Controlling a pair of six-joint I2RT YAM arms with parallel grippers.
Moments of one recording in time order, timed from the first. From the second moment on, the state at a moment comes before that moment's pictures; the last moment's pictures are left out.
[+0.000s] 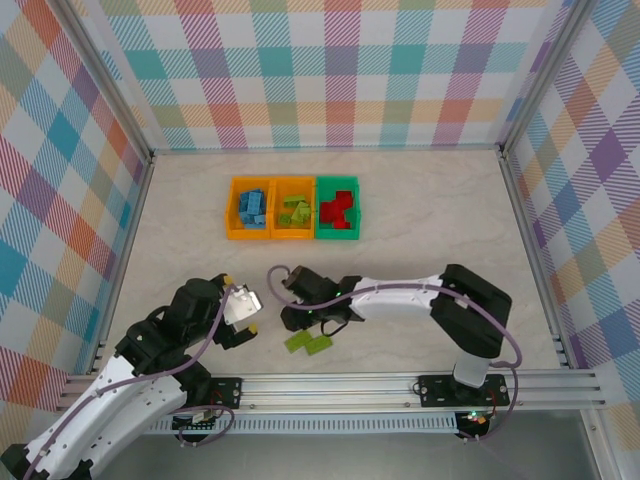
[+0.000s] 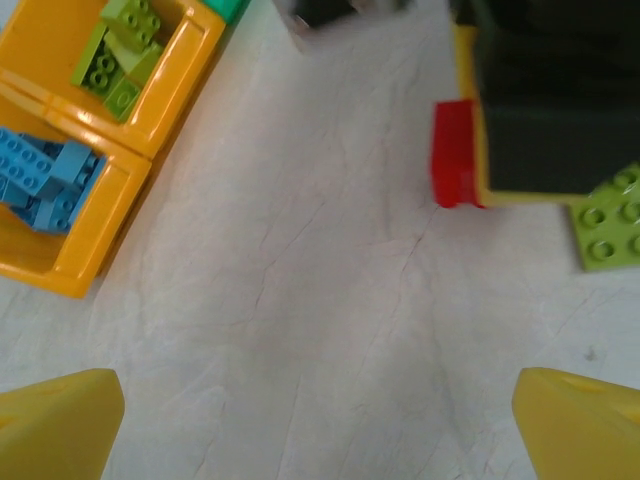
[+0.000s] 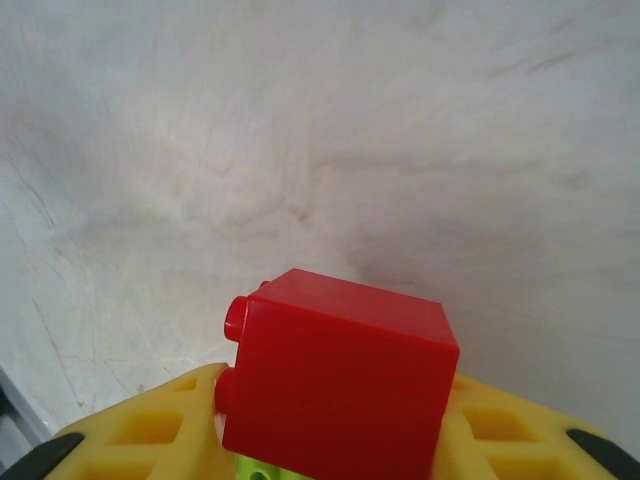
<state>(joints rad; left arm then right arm) -0.63 0.47 0.57 -0.85 -0.04 0.57 1.12 1.74 1.03 -0.25 -0.08 0.59</state>
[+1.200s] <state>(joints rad) -0.54 0.58 0.60 -0.53 0.05 0.04 0.56 2.01 1.65 -0.43 0.04 0.31</state>
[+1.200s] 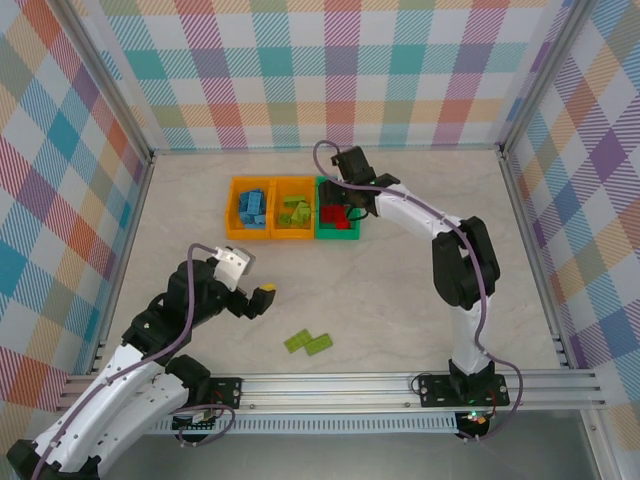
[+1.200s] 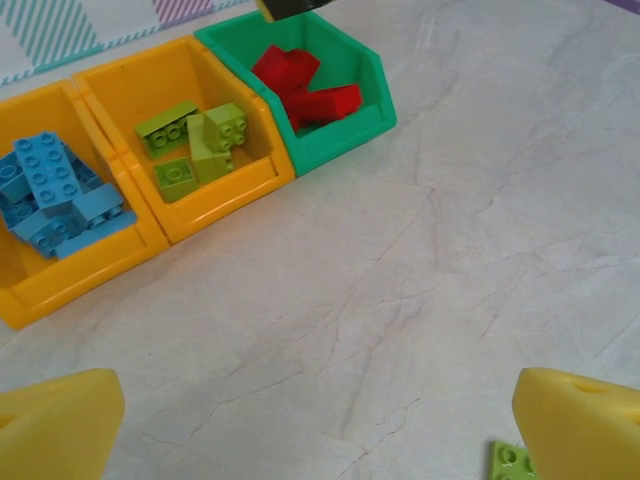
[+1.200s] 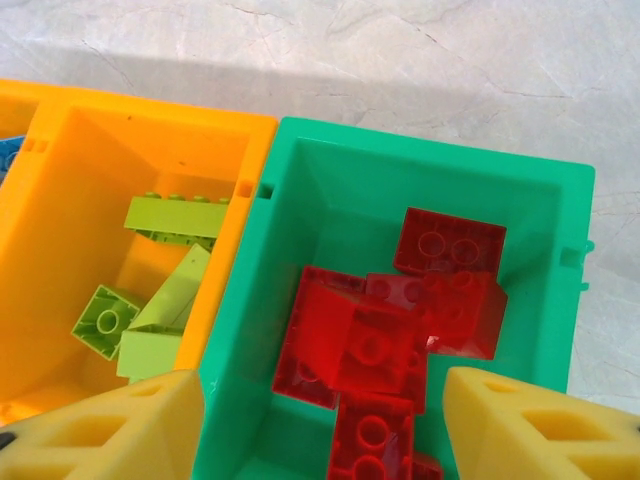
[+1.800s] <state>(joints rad) -0.69 0.91 0.91 -0.83 0.11 -0.09 0.58 1.18 0.95 -0.55 -0.43 0.37</state>
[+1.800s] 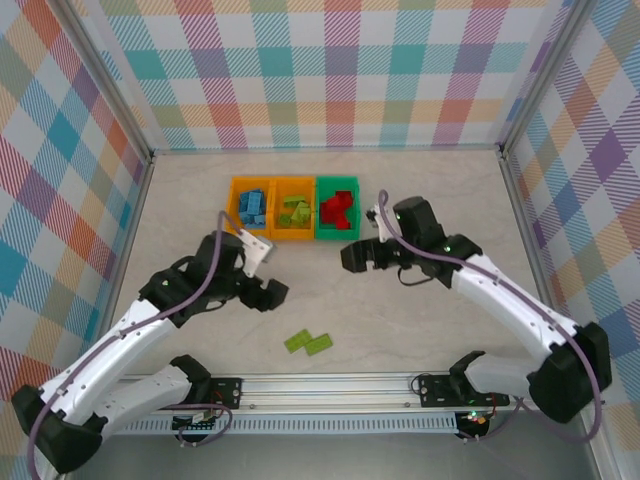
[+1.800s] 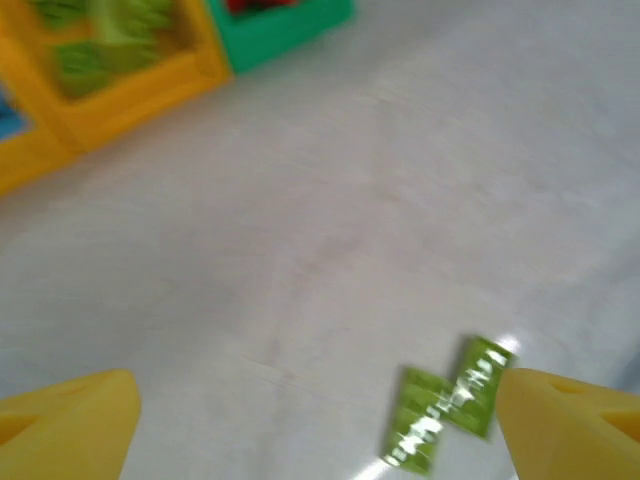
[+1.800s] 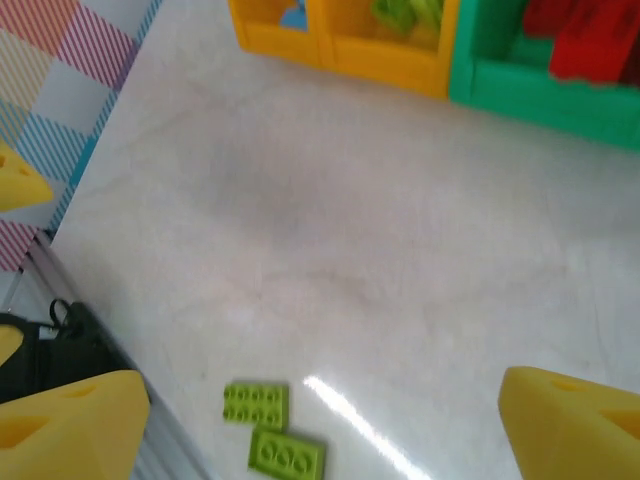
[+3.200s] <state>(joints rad) -1.11 1.86 1.14 -1.17 -0.07 -0.13 0.58 1.00 0.85 -0.63 -0.41 0.42</state>
